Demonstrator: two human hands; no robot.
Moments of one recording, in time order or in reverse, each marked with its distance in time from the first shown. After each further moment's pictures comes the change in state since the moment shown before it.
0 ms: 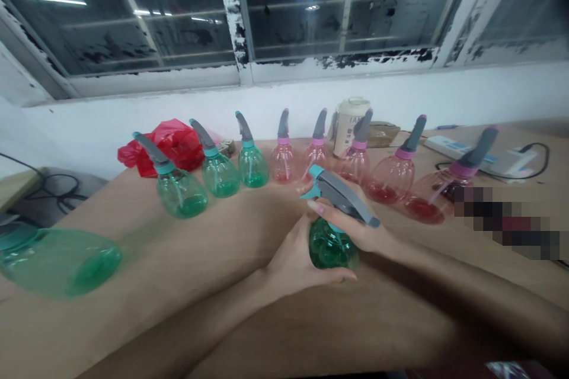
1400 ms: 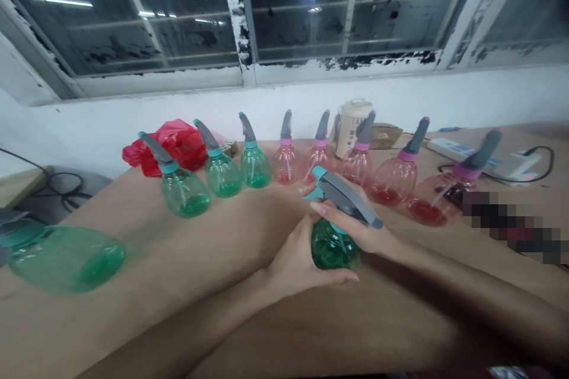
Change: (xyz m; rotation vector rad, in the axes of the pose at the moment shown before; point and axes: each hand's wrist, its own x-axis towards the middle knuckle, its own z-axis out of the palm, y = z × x) left_hand -0.002 -0.001 0.001 0.012 0.018 -0.008; right_hand 0.002 -0.002 -0.001 0.029 -0.023 0.021
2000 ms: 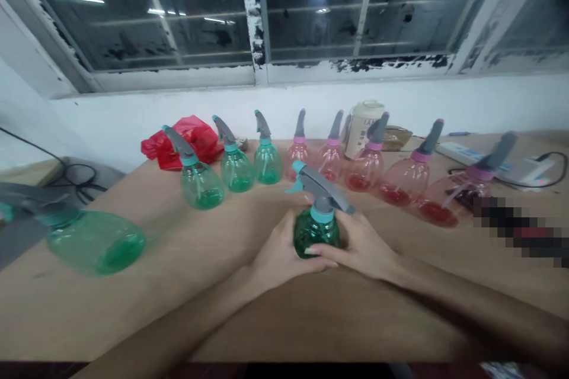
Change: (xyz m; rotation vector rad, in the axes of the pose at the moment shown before) left_hand -0.031 0.005 -0.036 0.148 0.106 -0.226; right_hand -0.029 0.008 0.025 -0.426 -0.114 0.067
